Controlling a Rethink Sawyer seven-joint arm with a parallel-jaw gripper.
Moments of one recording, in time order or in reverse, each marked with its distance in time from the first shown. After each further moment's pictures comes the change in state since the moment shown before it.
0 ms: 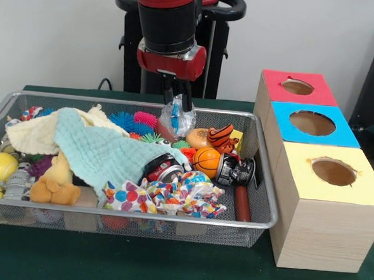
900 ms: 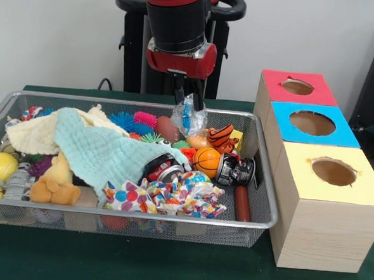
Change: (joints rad) arm -0.007 -0.003 0.035 0.005 0.025 0.004 0.000
